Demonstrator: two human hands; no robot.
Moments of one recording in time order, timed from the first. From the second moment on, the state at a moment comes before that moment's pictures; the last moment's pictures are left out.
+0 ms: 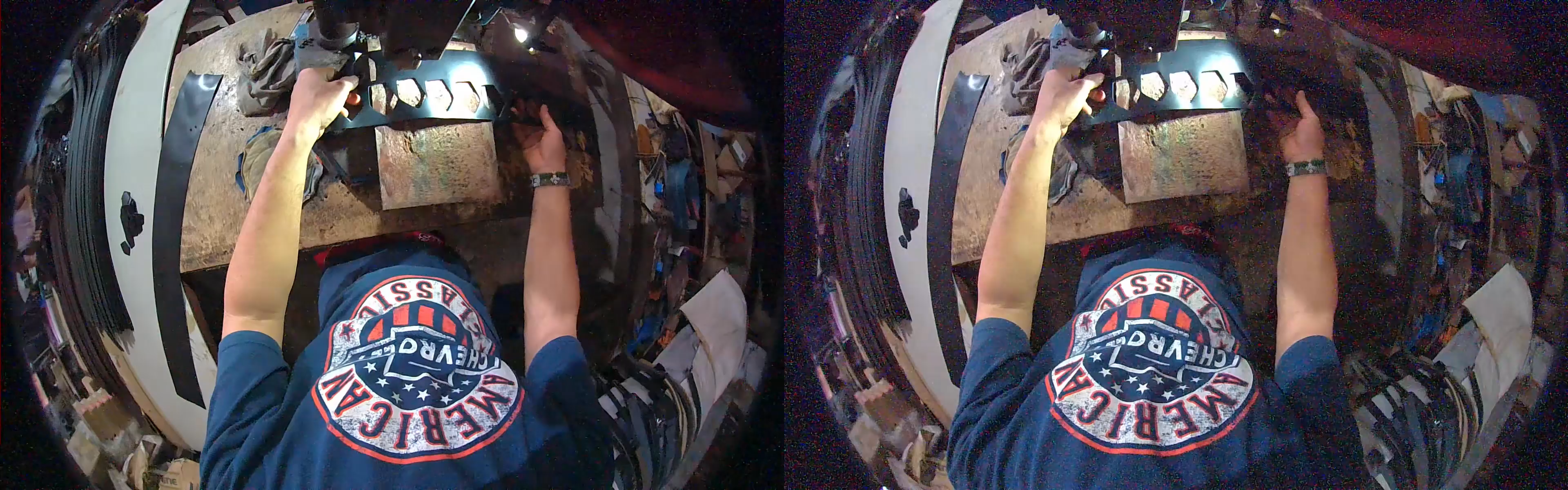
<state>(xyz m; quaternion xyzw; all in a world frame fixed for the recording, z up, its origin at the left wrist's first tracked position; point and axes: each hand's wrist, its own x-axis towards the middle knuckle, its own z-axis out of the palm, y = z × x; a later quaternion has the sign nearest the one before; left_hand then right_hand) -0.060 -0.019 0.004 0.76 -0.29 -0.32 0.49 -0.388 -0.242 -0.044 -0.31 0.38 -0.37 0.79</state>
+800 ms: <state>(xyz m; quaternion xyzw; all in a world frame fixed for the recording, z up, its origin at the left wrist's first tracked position) -0.057 -0.021 -0.004 0.76 -0.29 -0.31 0.49 -0.310 -0.185 0.068 -0.49 0.16 -0.46 0.73</state>
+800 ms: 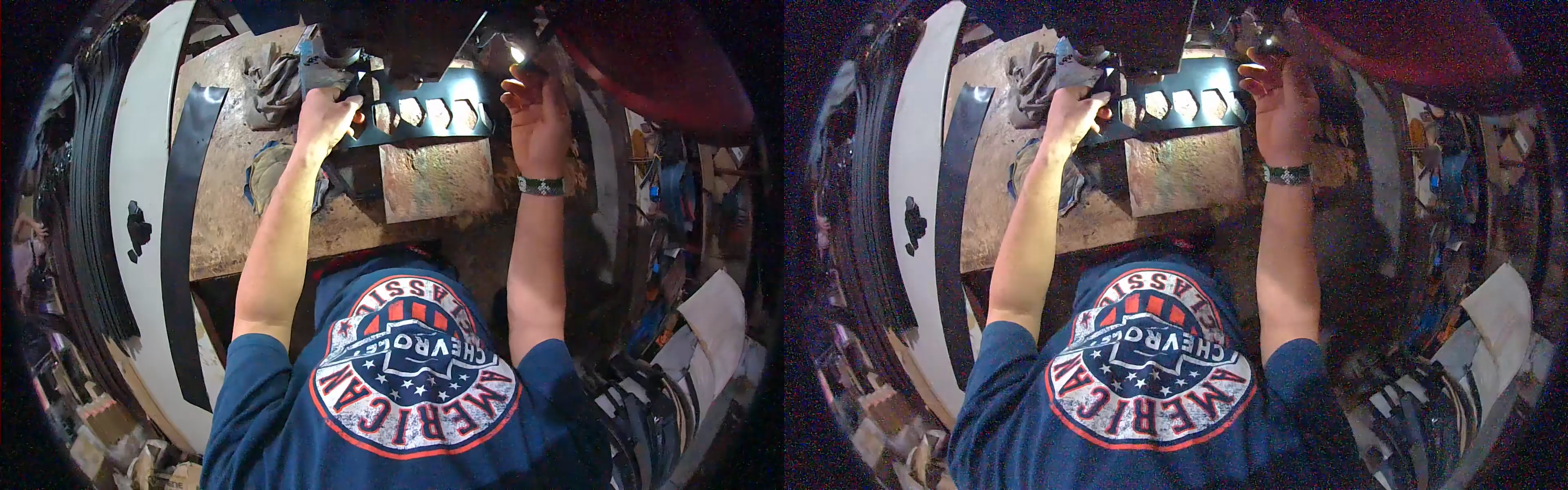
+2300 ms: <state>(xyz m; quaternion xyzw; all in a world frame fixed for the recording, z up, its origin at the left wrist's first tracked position) -0.159 0.067 0.053 0.84 -0.38 -0.09 0.37 -0.388 -0.030 0.018 -0.33 0.53 -0.26 0.74</state>
